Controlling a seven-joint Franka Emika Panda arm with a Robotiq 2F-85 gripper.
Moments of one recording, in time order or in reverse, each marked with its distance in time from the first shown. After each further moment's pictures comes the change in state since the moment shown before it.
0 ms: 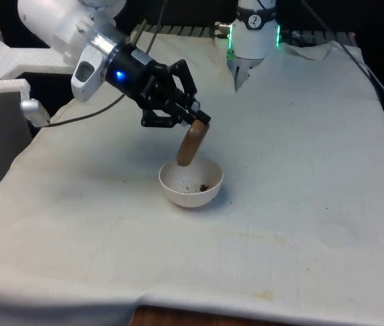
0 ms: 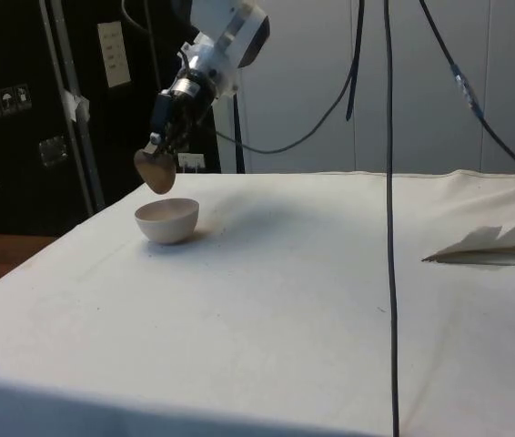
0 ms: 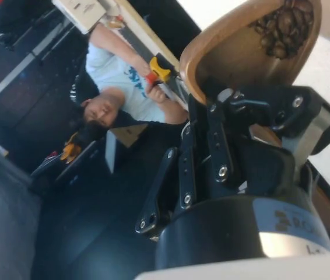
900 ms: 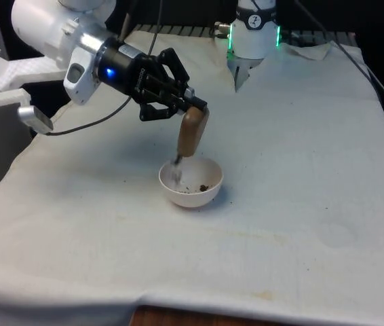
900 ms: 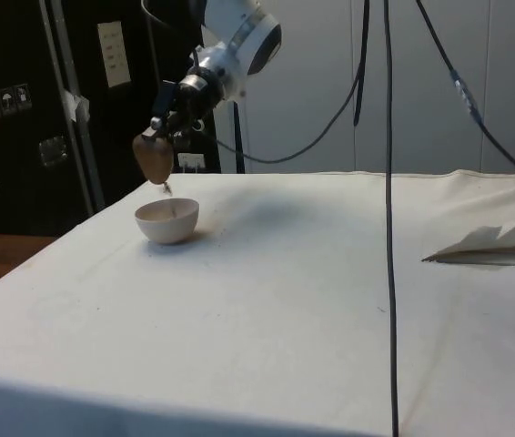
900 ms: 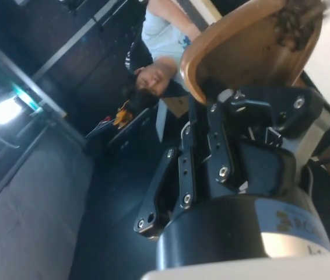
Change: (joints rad) arm -0.014 0.036 -0.053 0.003 0.166 -0.143 0.020
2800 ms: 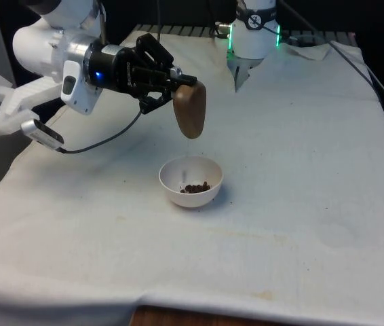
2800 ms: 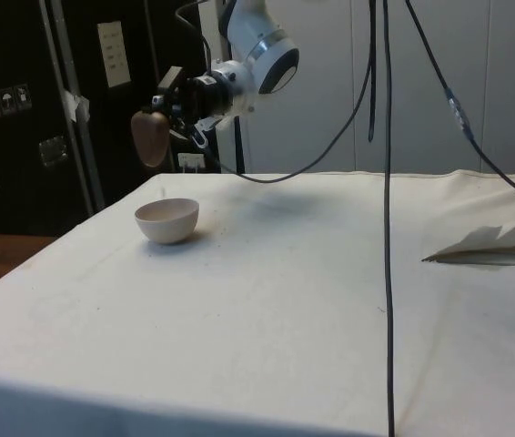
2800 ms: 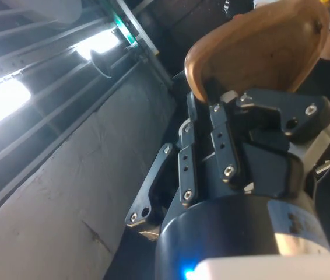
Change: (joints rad) arm -0.024 0.087 -0.061 -0.003 0.309 -0.242 0.126
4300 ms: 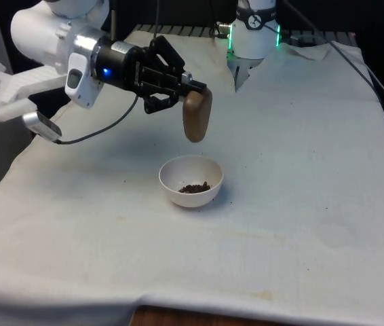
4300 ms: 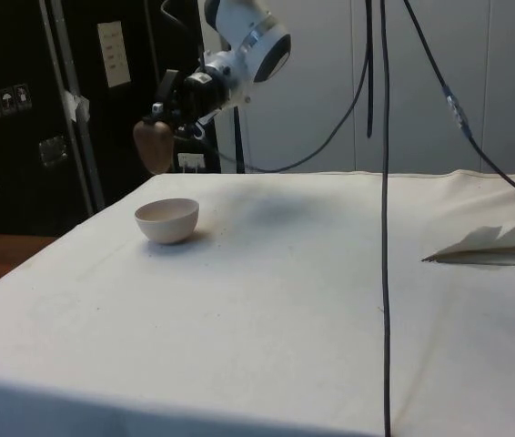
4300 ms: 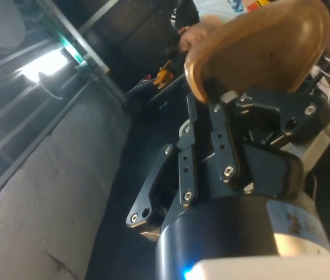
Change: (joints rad) arm 0.098 -0.006 -0.113 0.000 -0.068 0.015 -0.010
